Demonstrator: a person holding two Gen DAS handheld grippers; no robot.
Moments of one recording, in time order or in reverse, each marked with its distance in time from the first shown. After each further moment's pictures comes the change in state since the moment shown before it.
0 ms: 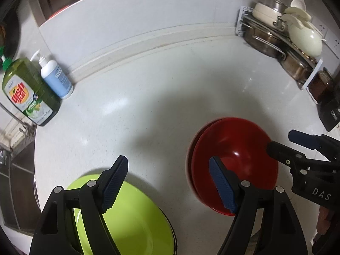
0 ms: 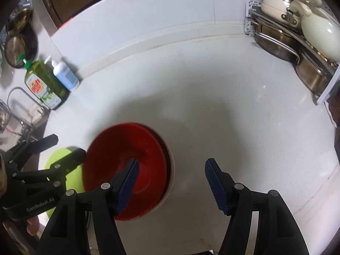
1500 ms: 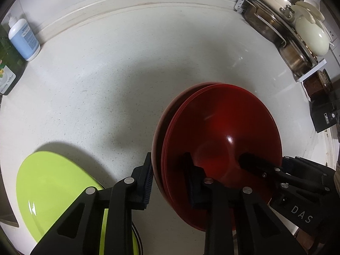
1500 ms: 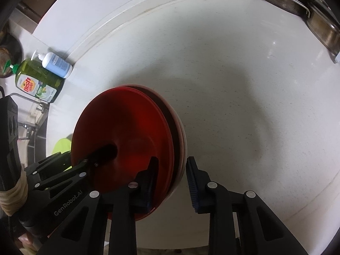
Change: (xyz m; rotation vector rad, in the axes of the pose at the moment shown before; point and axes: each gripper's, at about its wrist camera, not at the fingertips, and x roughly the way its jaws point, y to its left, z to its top) left arm 0.055 -0.015 -0.010 -0.086 0.221 -0.174; right arm 0.049 -0.006 -0.016 0.136 0.220 0.088
